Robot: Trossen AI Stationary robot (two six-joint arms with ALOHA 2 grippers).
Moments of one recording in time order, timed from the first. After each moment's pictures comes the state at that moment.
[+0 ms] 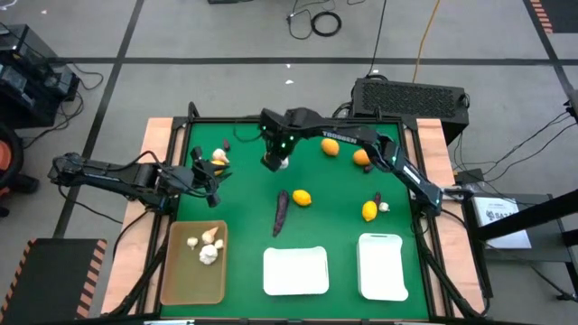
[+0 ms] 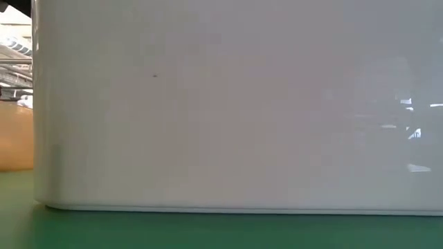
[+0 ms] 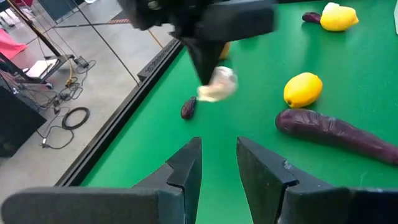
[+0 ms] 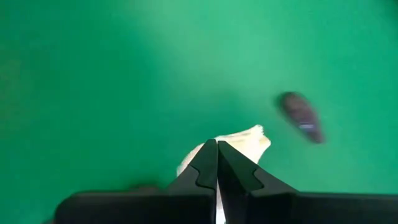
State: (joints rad) left arm -0.12 0.65 0.54 -0.41 -0.55 -0.04; right arm -0.31 2.38 2.35 -1.16 -0.11 0.29
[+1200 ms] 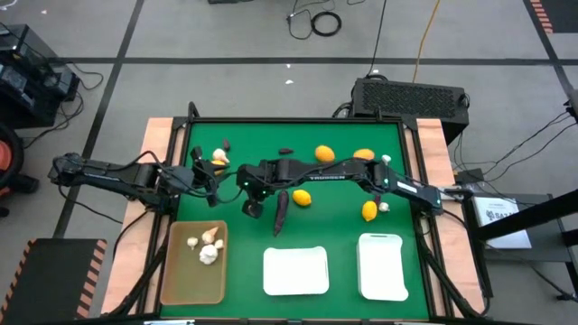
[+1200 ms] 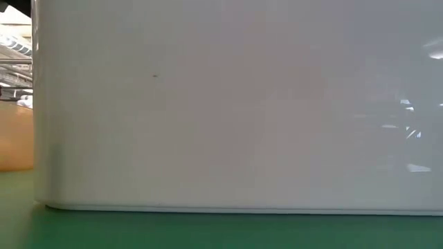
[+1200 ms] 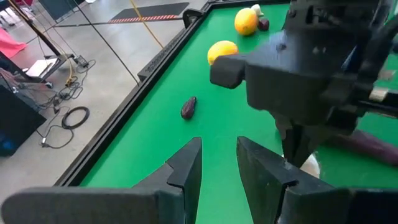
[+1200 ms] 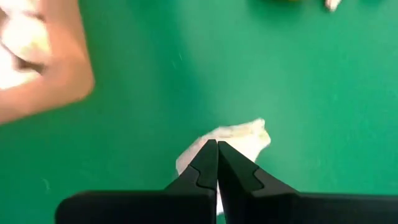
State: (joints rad) left arm -0.12 0.65 0.54 -0.41 -0.56 -0.04; right arm -0.03 2.47 2.34 -0.88 0.06 0.27
